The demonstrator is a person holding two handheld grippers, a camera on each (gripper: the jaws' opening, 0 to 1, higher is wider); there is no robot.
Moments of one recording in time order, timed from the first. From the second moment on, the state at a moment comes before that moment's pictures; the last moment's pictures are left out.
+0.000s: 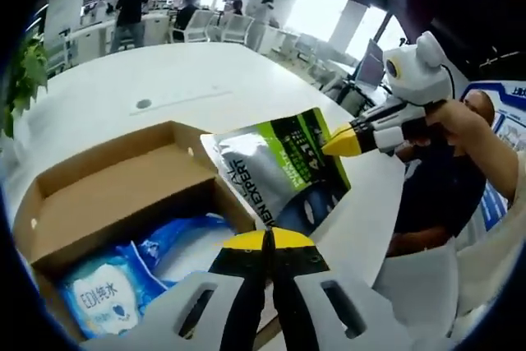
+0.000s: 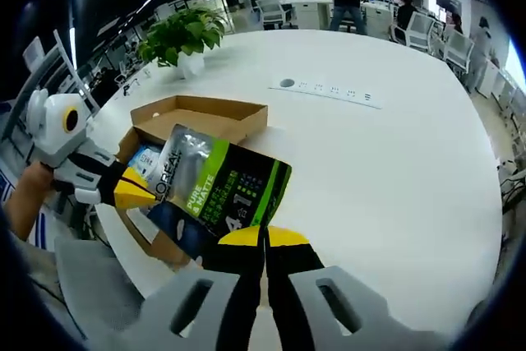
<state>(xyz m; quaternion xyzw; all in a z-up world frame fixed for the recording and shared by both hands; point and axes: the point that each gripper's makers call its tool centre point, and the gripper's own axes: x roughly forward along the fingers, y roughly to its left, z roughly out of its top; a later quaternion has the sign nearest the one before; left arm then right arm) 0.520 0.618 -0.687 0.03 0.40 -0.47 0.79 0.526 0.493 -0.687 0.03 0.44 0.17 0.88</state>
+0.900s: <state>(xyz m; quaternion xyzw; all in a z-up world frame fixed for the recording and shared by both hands) 0.518 0.565 -0.723 0.18 0.41 -0.51 0.74 0.527 0.443 -0.724 0.02 0.46 0.12 0.88</state>
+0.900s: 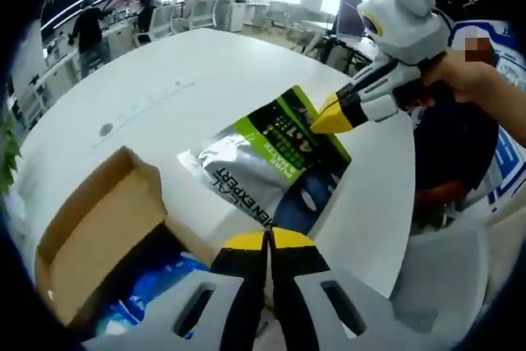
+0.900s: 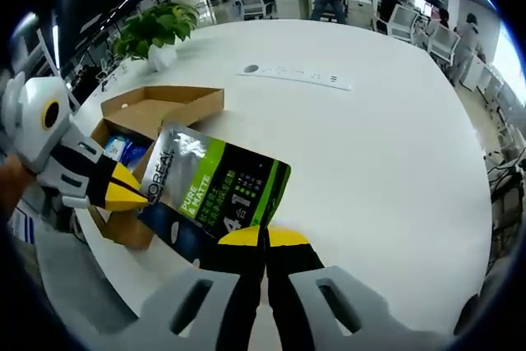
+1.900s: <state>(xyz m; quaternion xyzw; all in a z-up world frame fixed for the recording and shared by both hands) 0.531 0.550 -0.789 0.41 0.42 -0.51 0.63 0.549 0.435 -0.777 0.00 0.47 0.11 0.88</state>
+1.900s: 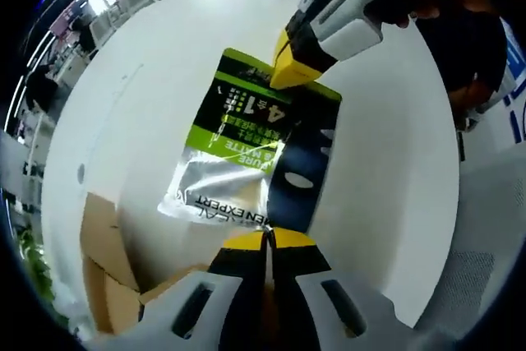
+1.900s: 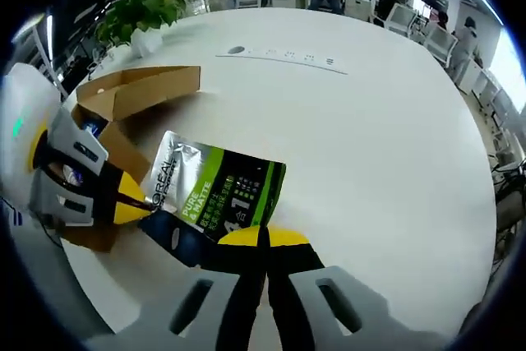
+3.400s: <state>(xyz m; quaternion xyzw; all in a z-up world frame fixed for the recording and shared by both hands) 0.524 0.554 -0.763 0.38 0.40 -0.52 0.65 0.544 0.419 -0.802 -0.04 0.47 0.09 0.88</state>
